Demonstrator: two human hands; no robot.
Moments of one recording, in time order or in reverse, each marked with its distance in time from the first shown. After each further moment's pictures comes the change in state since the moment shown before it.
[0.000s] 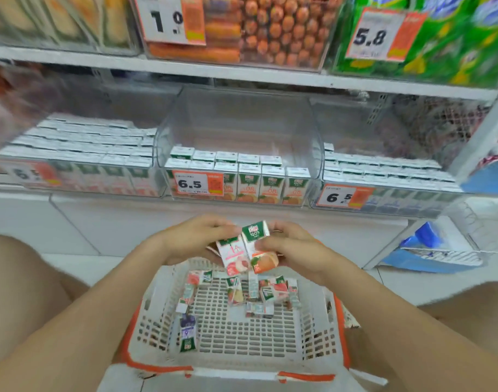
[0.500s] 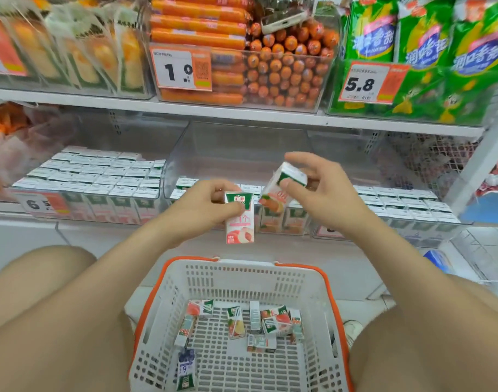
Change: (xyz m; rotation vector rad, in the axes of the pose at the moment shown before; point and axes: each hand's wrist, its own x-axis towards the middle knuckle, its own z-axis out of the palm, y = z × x) left_hand -0.016 0.102 -0.017 0.070 0.423 0.296; right_hand -0.014 -0.134 -0.038 -0.619 0.452 -0.660
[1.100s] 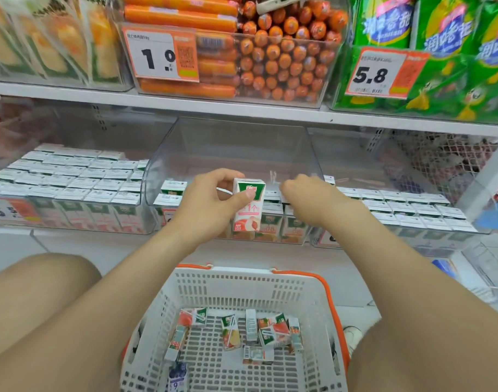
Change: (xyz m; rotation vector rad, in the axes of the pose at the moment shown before) left_hand 0.040 -0.002 0.026 0.053 0.248 0.085; right_hand 0.061 0.032 0.019 -1.162 -0.487 -0.021
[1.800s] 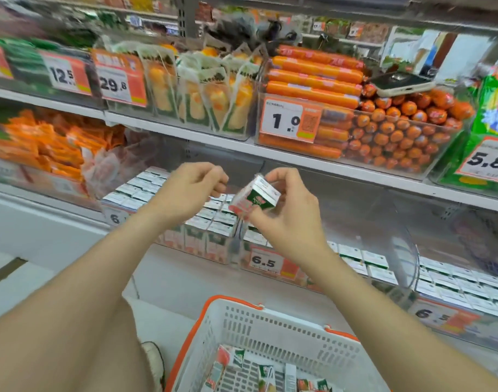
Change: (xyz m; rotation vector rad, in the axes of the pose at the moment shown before) left_hand 0.015 -0.019 -0.202 0.244 0.206 0.046; right_hand 0.032 -0.176 -0.081 1.158 0.693 -0.196
